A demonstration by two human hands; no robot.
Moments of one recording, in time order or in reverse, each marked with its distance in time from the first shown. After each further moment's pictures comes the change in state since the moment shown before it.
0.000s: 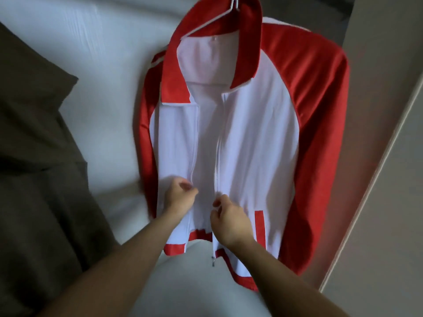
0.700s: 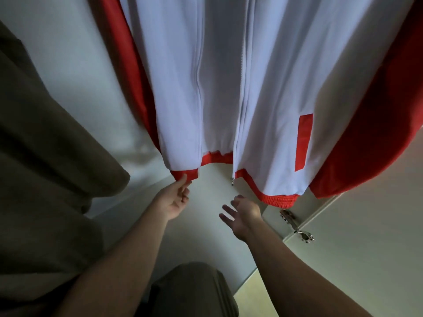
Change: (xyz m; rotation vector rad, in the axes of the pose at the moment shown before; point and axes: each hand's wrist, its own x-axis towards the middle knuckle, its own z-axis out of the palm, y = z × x) left_hand -0.086 -0.208 0.024 -0.670 -0.302 -1.019; right_hand -0.101 0.124 0.129 1.254 0.028 1.290
